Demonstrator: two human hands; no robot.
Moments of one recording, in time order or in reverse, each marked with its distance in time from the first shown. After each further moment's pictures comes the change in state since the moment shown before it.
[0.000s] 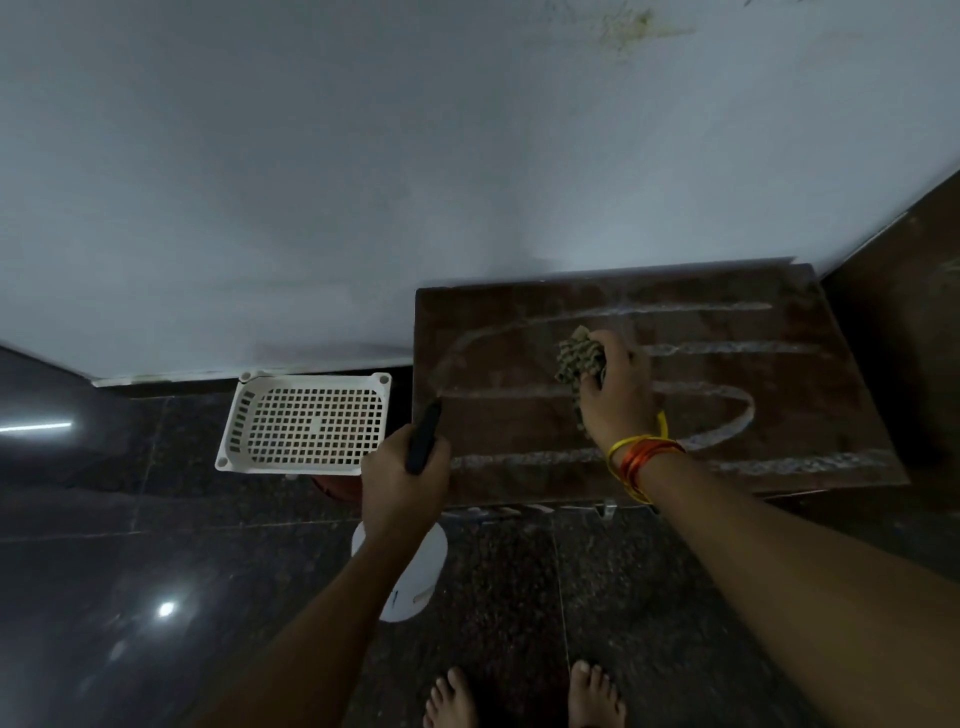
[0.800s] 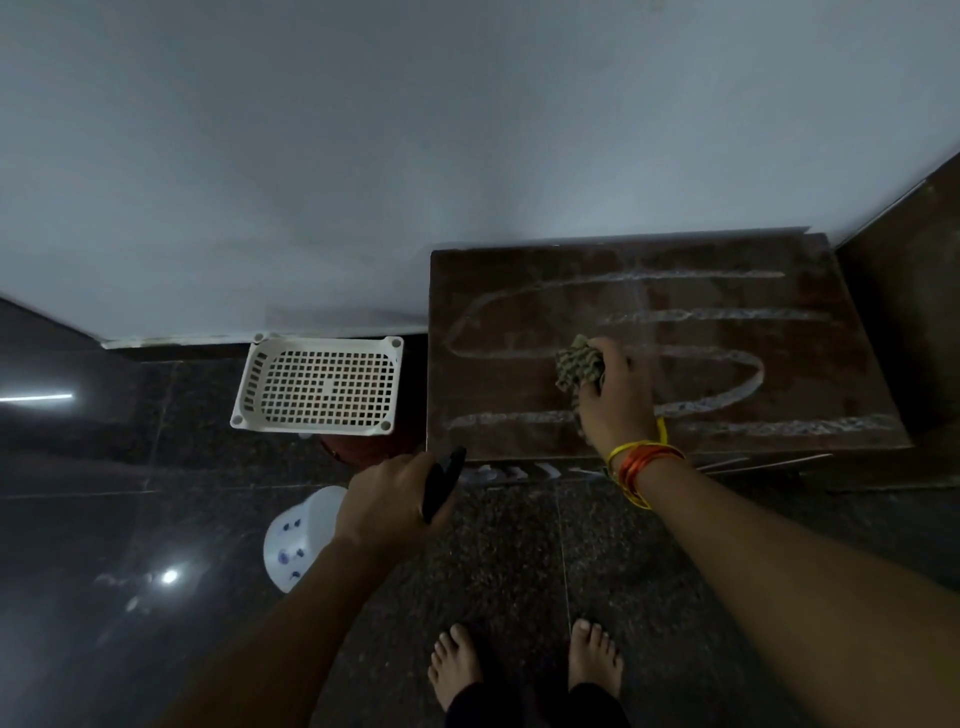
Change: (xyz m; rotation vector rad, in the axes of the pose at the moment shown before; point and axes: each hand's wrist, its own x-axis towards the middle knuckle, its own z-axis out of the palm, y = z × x) left_hand -0.035 -0.061 -0.046 0.623 -0.312 0.494; right_hand -0.049 0.005 0.016 0.001 -0.098 0.067
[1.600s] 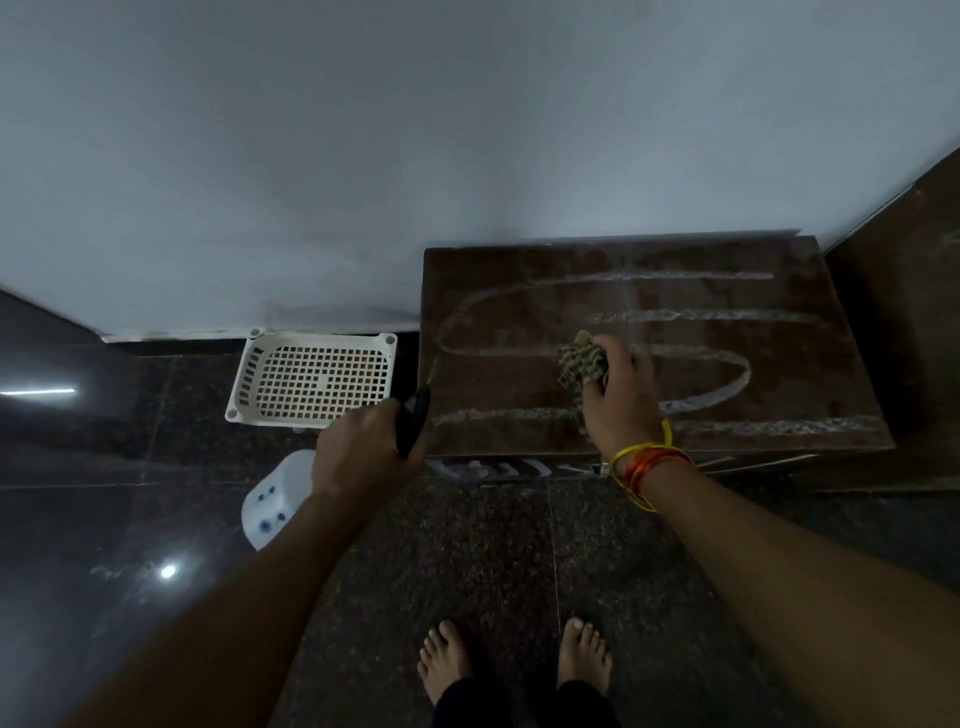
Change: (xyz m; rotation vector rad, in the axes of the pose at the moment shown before) left_hand 0.033 0.015 -0.033 0.039 0.094 -0.251; right_hand -0.005 0.008 -0.021 -0.017 0.017 -0.046
